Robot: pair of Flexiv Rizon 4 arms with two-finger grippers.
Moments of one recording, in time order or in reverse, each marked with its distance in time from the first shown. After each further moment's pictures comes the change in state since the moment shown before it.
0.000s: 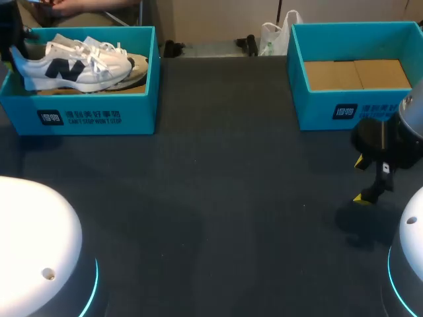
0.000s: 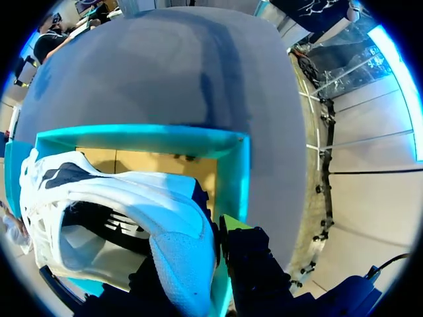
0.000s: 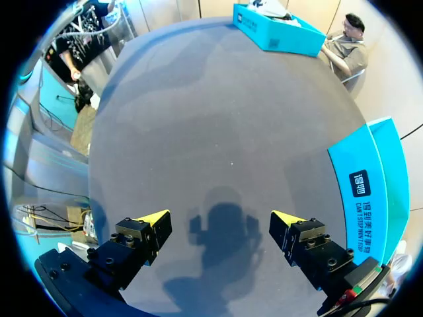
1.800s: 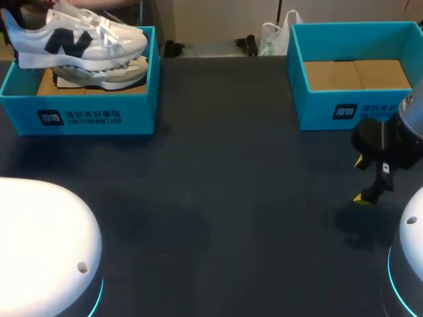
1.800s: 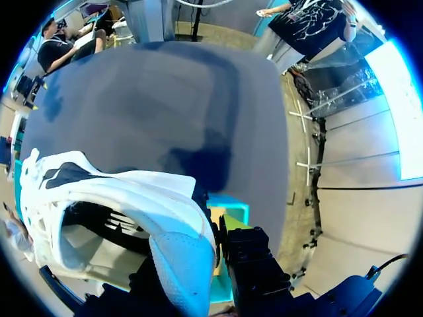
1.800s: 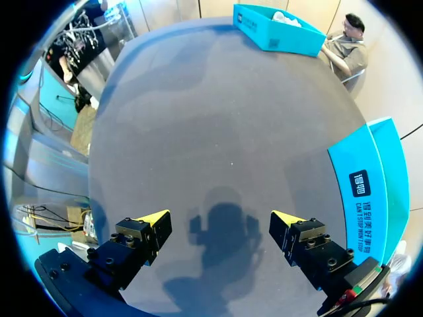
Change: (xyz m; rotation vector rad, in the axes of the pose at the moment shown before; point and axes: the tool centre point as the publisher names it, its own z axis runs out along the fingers) left arm -0.053 -0.111 -0.136 0.054 0.042 -0.016; right arm 0.000 0.000 0.000 0.000 0.000 0.000
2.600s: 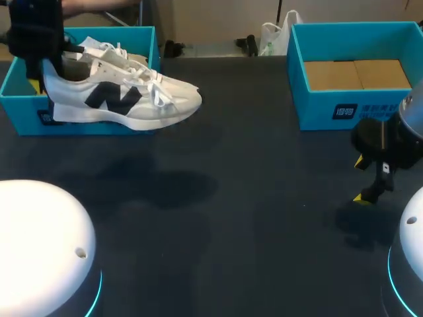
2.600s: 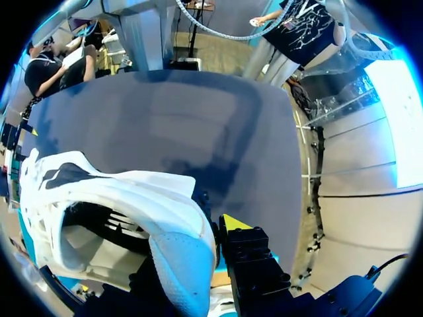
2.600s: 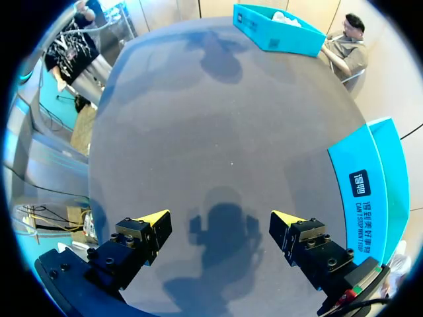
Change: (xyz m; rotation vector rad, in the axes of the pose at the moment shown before) left arm -0.093 -0.168 -0.002 0.024 0.037 0.067; right arm 0.000 0.000 0.000 0.000 0.000 0.000
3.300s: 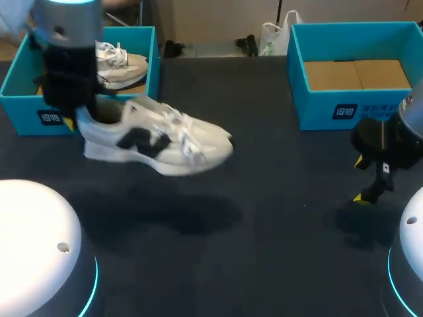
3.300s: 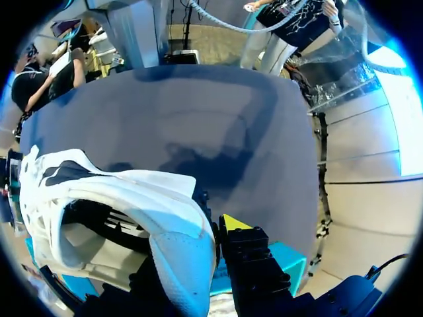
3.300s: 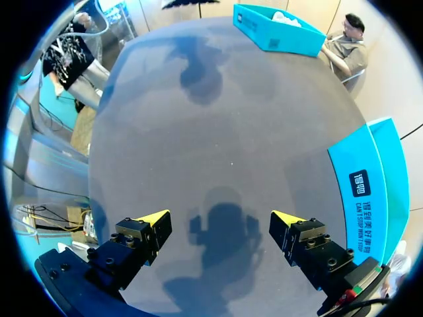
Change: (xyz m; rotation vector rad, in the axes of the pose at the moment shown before) left arm -0.073 -0.050 0.044 -0.067 0.002 0.091; right arm 0.000 0.000 0.000 0.000 0.000 0.000
